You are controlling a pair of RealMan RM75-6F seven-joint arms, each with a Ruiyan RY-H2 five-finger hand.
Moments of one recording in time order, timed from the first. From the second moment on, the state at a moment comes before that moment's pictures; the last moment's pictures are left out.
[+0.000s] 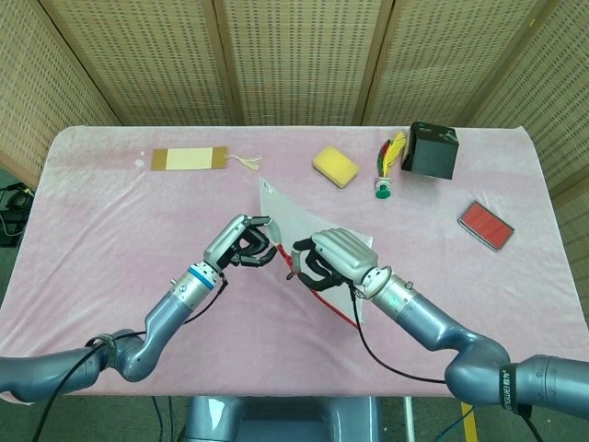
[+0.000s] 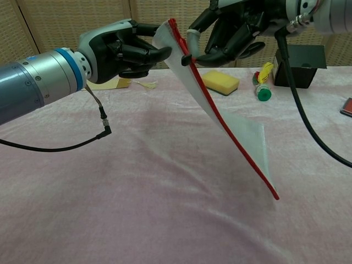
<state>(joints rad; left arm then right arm) -0.83 -1.59 -0.30 -1.48 1.32 0.93 -0.82 0.94 -1.10 0.30 -1.93 -1.03 0.70 0.18</state>
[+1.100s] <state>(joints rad) -0.77 -1.44 -0.40 -1.60 1.29 0.99 -0.85 0.89 -1.07 0.19 -1.85 -1.05 0.67 0.12</state>
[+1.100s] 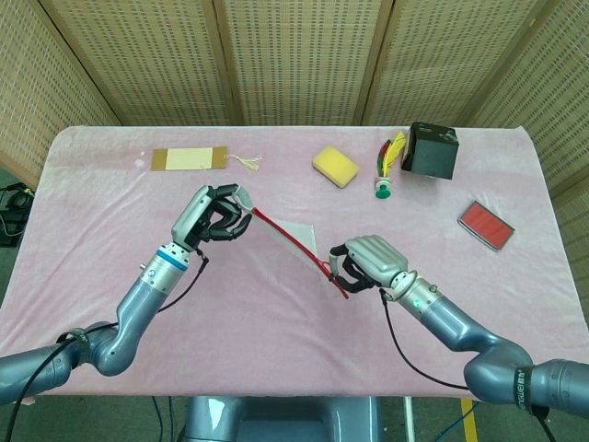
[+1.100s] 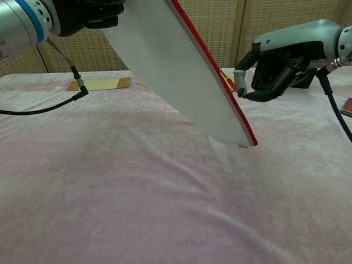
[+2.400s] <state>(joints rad) -0.76 -1.37 -0.44 -1.63 1.24 0.99 -0.88 0.86 -1.11 0.13 -1.71 -1.00 0.63 0.05</state>
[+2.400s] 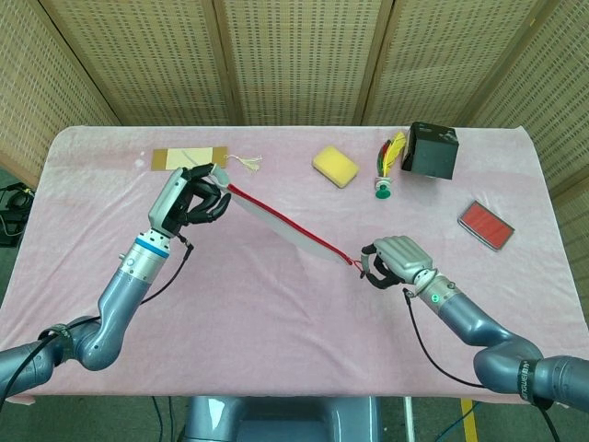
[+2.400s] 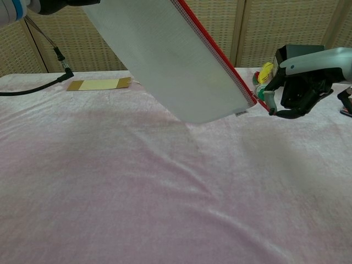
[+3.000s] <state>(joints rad) -0.76 -1.37 -0.44 -1.63 1.24 0.98 -0.86 0.84 -1.11 0.13 -1.70 -1.03 0.65 0.05</state>
